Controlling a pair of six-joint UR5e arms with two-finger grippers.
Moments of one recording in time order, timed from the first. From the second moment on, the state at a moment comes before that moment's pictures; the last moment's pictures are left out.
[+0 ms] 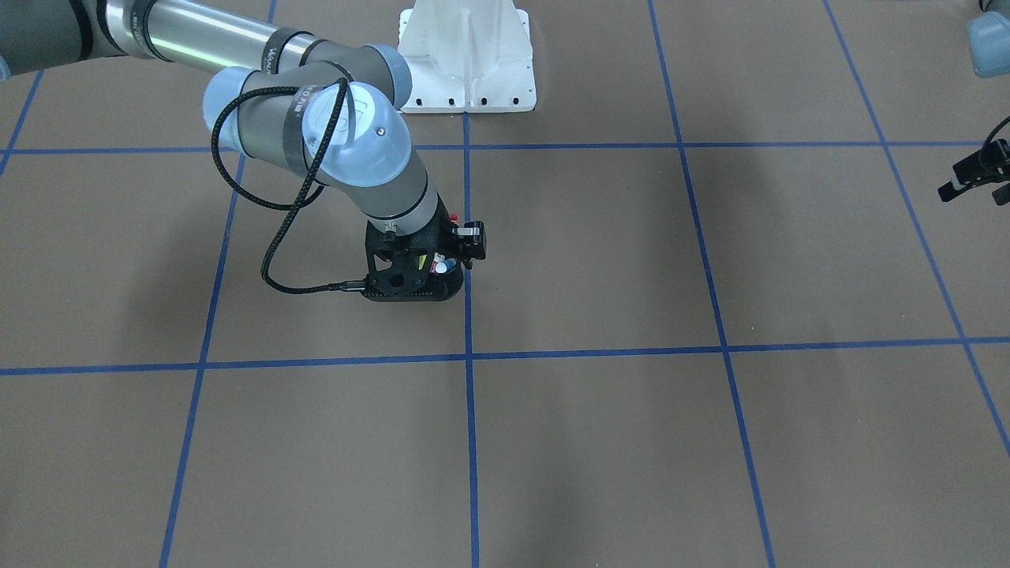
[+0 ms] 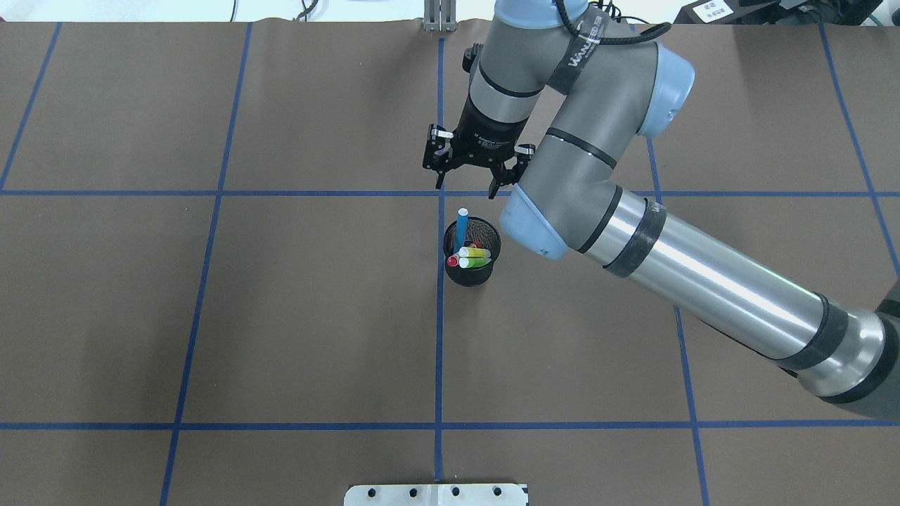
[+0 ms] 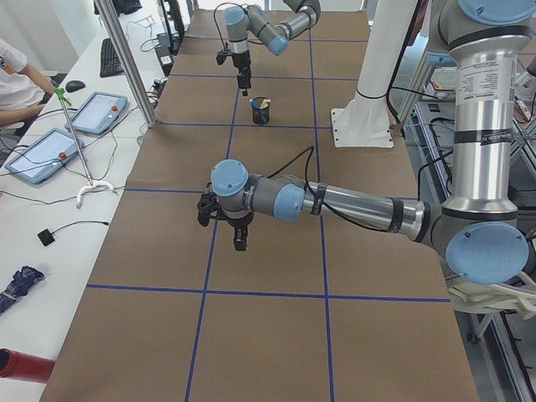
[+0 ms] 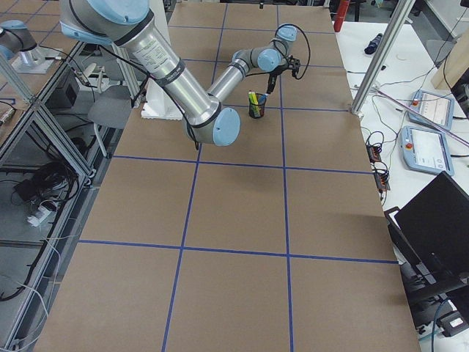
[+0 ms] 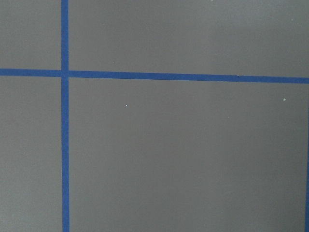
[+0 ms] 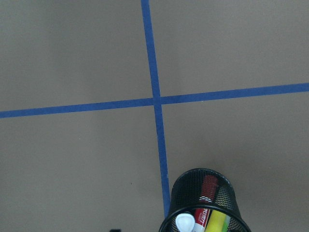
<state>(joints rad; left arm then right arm) -1.39 -1.51 -1.80 -1.63 -2.49 -0.29 0.71 -0.69 1.44 -1.57 2.21 1.15</state>
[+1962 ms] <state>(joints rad) -1.39 -1.51 -1.80 -1.63 -2.50 -0.33 0.71 -0.64 1.32 -1.64 2.26 0.99</state>
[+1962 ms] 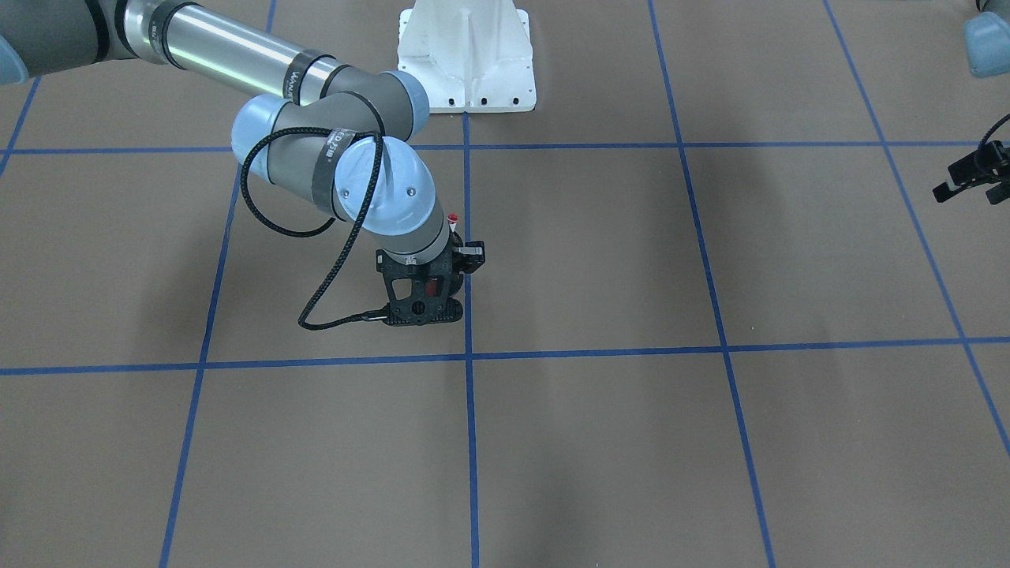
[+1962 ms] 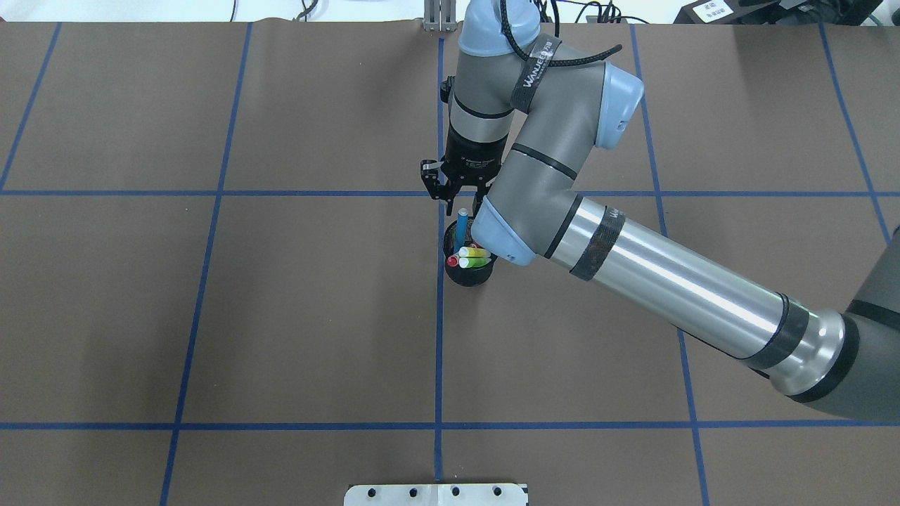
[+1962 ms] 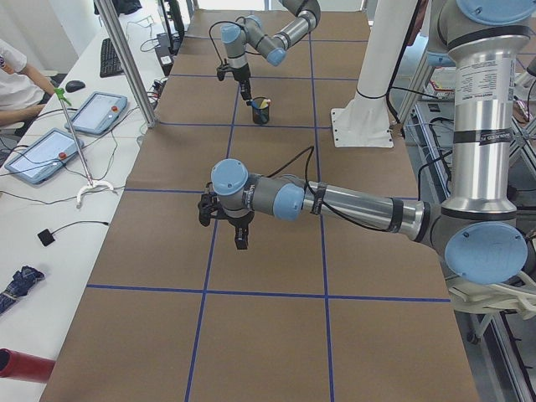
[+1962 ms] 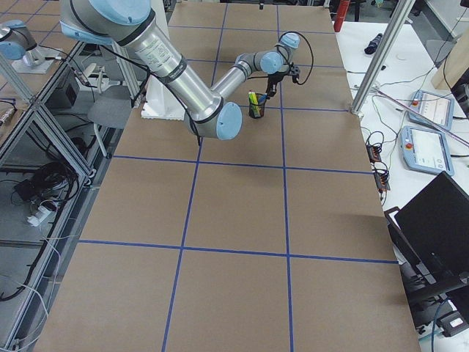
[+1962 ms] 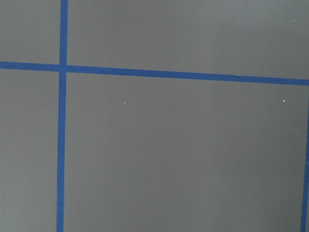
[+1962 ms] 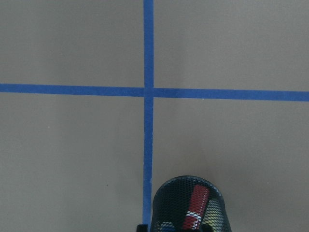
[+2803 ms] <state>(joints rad) -1.39 -1.51 -1.80 -1.63 -2.50 -0.33 0.73 -0.64 1.36 -1.66 2.27 0.99</state>
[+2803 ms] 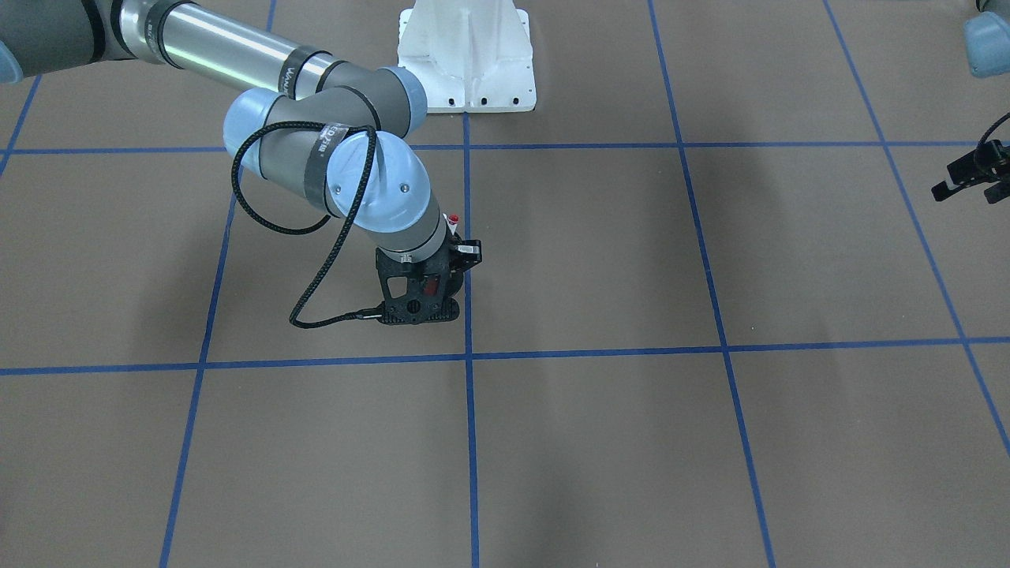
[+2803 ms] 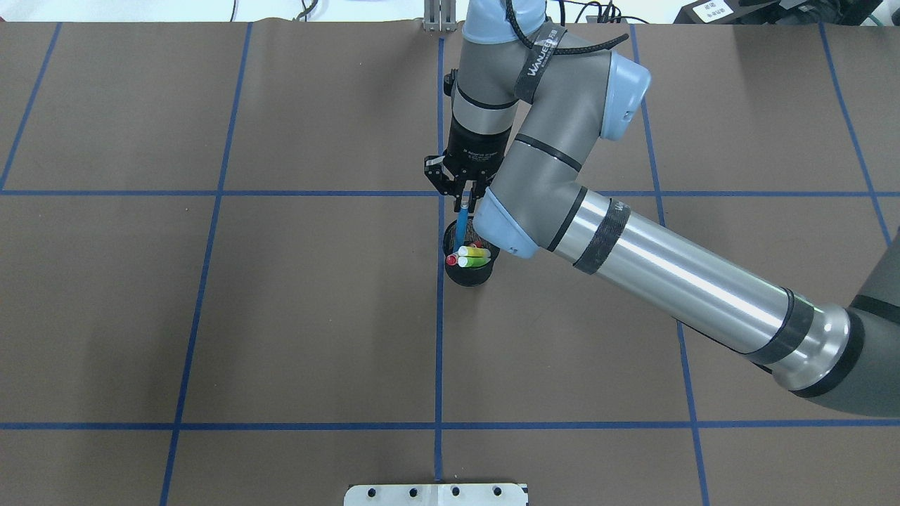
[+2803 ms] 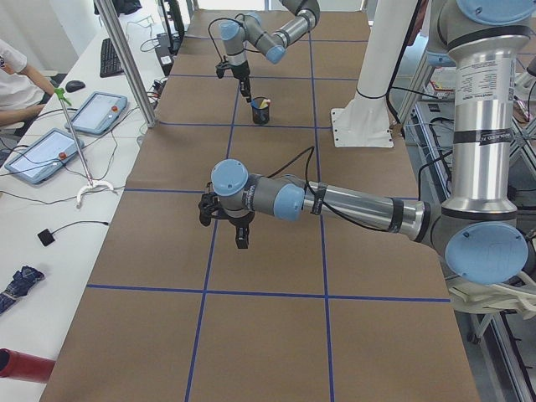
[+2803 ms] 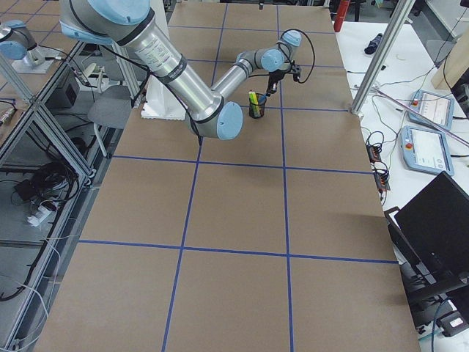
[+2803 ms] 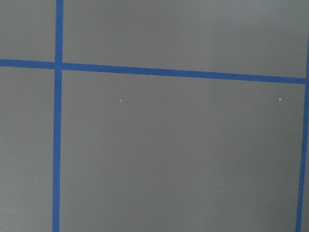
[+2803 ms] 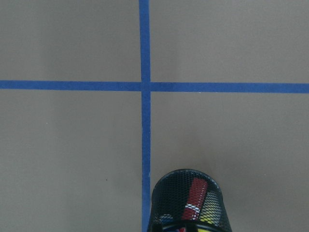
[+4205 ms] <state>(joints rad) -1.38 -1.51 -1.81 -1.68 -2.50 -0.33 0.86 -0.95 1.82 -1.46 1.65 0.87</state>
